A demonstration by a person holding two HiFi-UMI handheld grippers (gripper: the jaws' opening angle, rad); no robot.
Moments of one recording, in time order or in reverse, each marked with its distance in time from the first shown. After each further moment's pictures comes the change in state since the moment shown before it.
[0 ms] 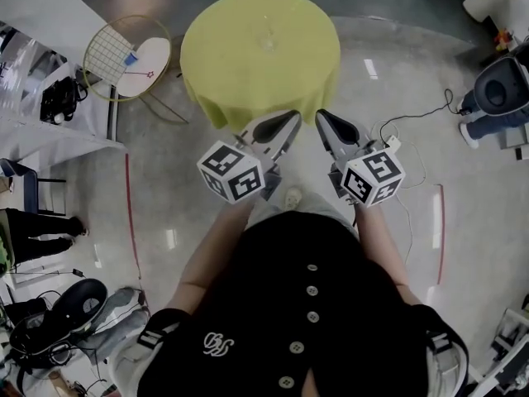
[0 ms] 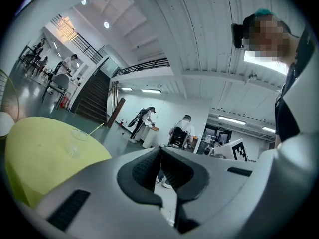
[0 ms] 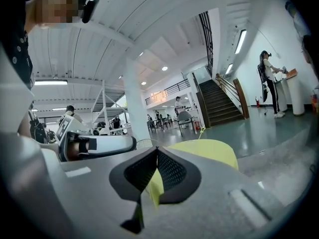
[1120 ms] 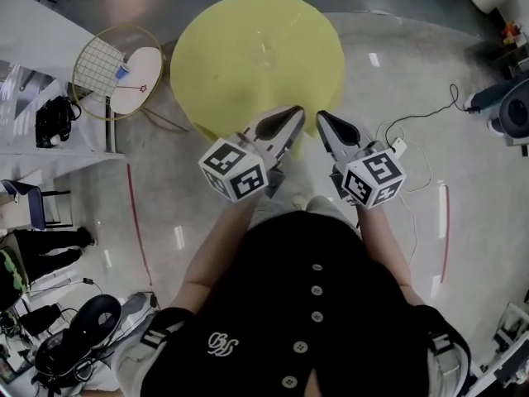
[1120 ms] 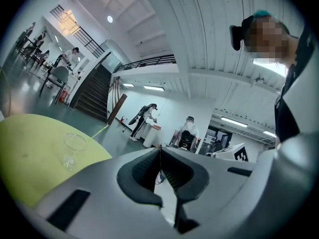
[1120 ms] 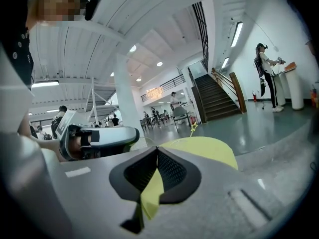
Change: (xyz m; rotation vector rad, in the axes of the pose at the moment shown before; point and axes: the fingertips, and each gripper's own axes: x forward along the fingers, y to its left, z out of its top) left arm 0.065 0.085 0.025 -0.043 0.029 -0.014; right arm 0.077 -0.069 0.000 0.043 0.051 -0.029
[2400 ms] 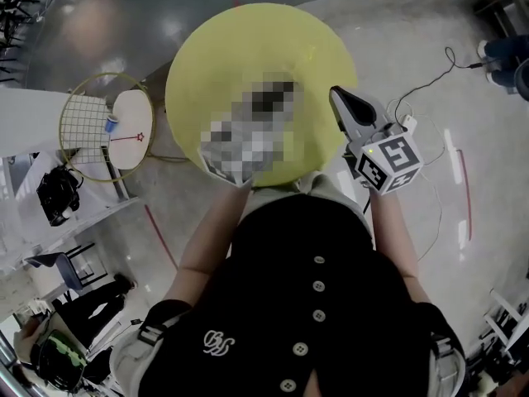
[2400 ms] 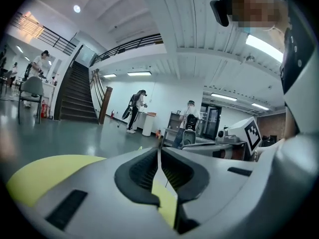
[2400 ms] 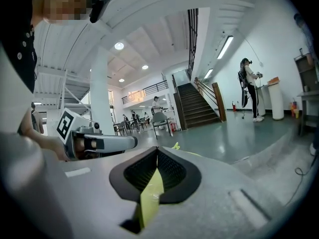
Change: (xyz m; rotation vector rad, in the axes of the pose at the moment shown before) left arm 0.077 0.162 0.069 0.233 0.215 -0.095; right arm 0.125 -0.091 0.061 0.000 -0.061 -0.255
